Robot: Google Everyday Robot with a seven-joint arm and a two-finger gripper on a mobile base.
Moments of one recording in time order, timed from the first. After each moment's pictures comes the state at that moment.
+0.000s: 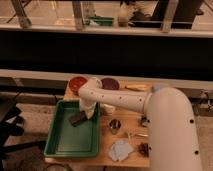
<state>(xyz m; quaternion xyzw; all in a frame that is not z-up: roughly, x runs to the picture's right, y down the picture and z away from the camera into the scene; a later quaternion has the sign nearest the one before) -0.133 0.136 0.892 -0.23 -0.22 -0.32 0.89</state>
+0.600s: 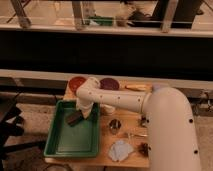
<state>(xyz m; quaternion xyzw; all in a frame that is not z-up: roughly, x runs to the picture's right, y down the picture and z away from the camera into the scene) -0.161 0.128 0.881 -0.20 -0.24 -0.33 0.89</state>
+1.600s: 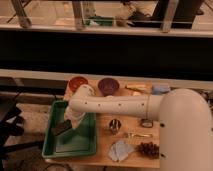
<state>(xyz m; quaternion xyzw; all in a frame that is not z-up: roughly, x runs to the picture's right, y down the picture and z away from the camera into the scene) -0.189 0.180 0.795 -0.20 -0.29 -0.31 0.88</state>
